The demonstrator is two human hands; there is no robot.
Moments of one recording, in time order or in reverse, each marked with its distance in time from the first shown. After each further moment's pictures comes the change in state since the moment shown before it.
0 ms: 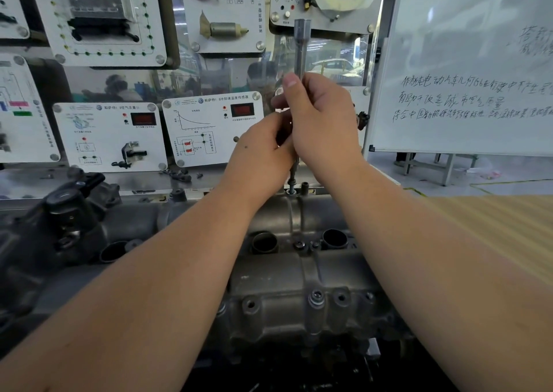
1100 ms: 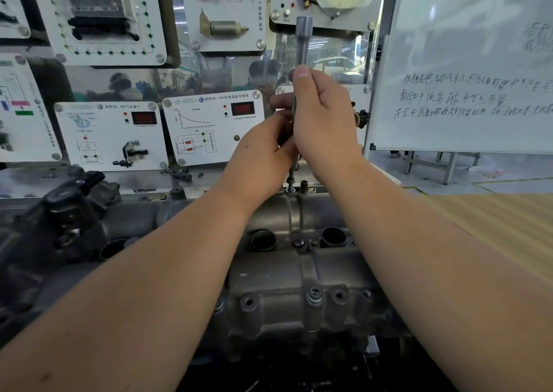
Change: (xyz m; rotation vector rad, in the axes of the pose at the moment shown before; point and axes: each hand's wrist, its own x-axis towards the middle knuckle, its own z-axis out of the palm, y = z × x) left_hand 0.001 -0.004 0.002 -0.061 -0.048 0.029; right_hand -0.006 -0.005 0.000 0.086 -0.007 0.073
